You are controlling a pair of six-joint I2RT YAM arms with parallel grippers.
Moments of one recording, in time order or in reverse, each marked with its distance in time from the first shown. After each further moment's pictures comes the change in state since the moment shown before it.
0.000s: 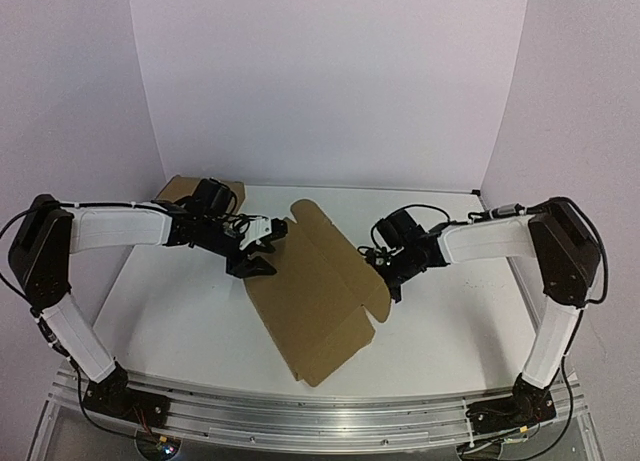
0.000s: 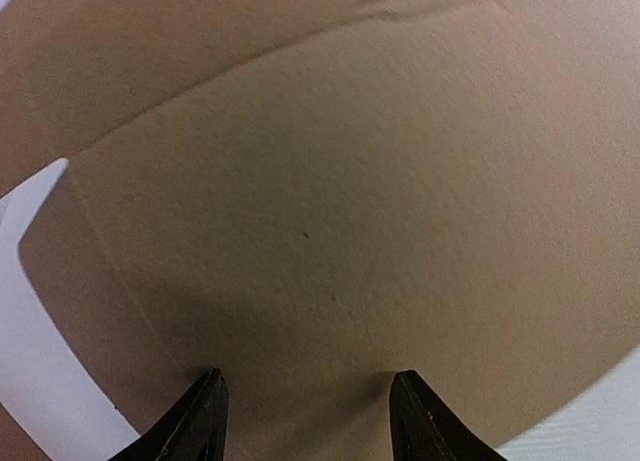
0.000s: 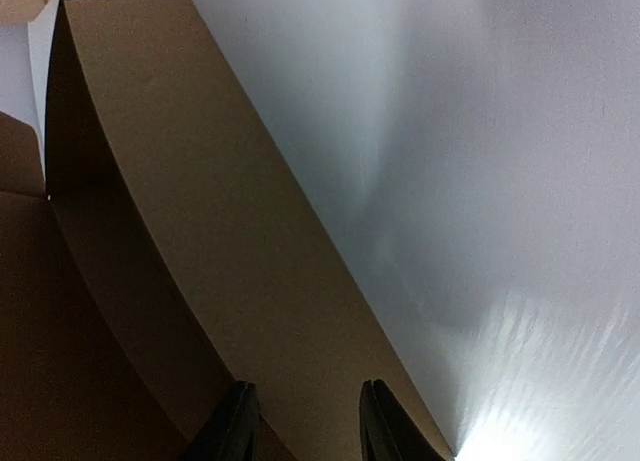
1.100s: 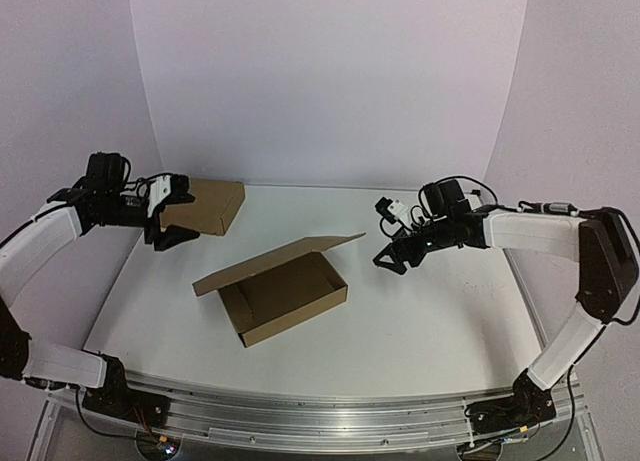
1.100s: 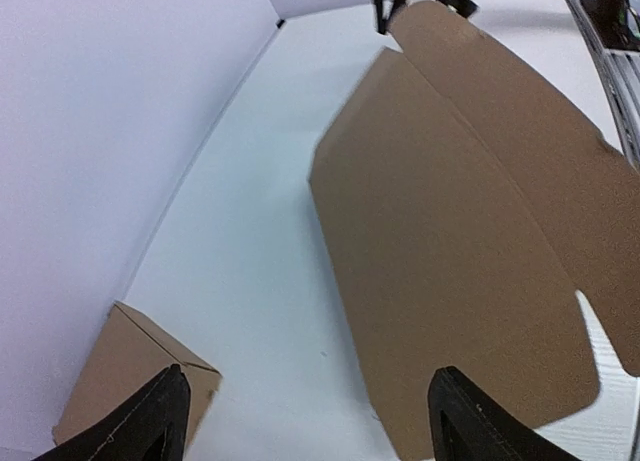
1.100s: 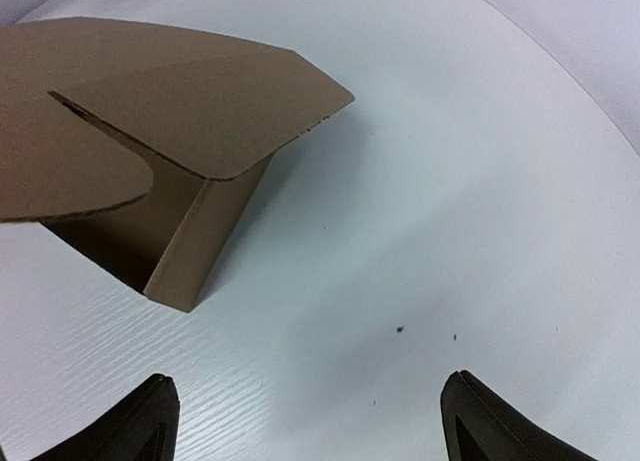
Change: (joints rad) left arm 0.467 -0.431 -0.027 -0.244 0.298 0.236; right arm -0.182 -0.245 -0.075 0.101 0.129 -1.192
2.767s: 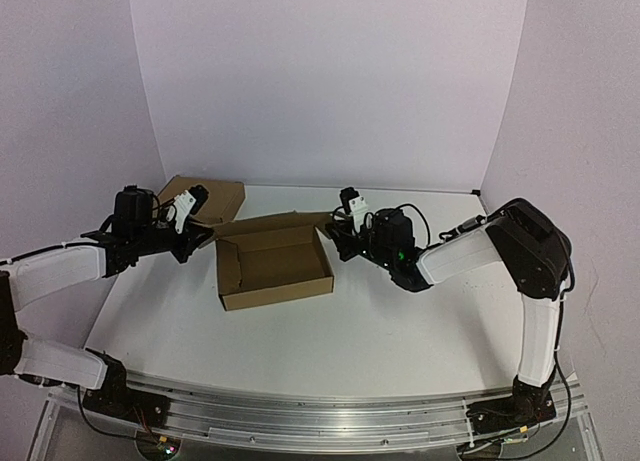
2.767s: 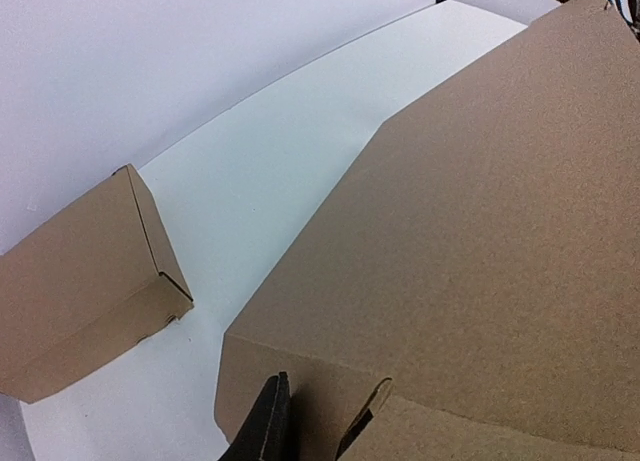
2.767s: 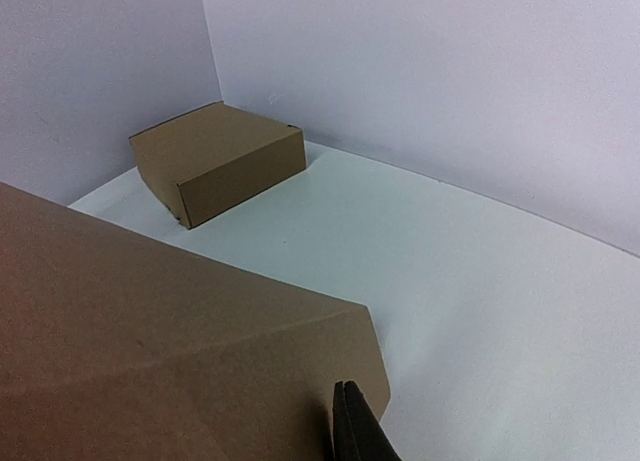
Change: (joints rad) left arm -0.185 -0.005 -0.352 0.548 -0.477 -0.622; right arm 0.236 0.401 -0.008 1.029 0.349 0.391
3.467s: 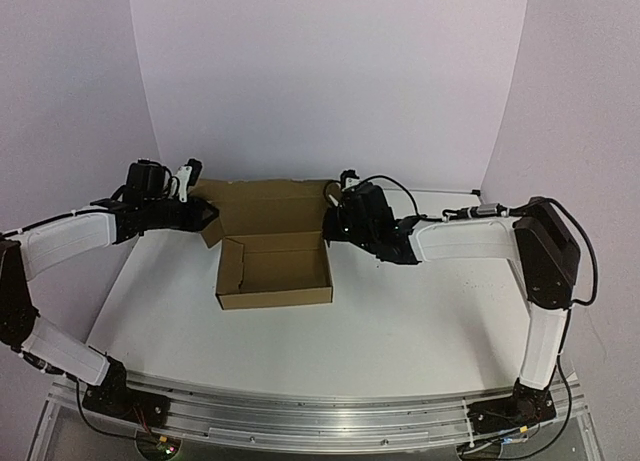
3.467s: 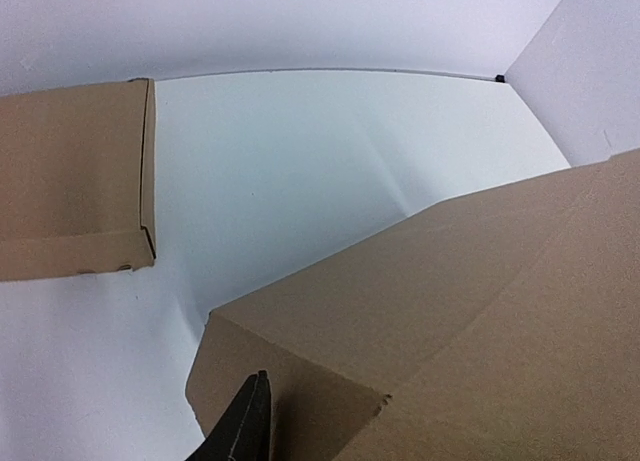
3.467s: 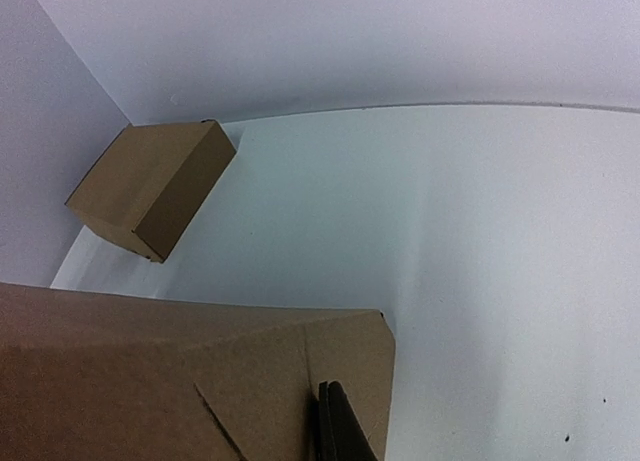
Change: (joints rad) left arm -0.009 0.170 0.260 -0.179 -0.045 -0.533; right arm 0.113 -0.079 0.287 -0.638 0.325 0.474
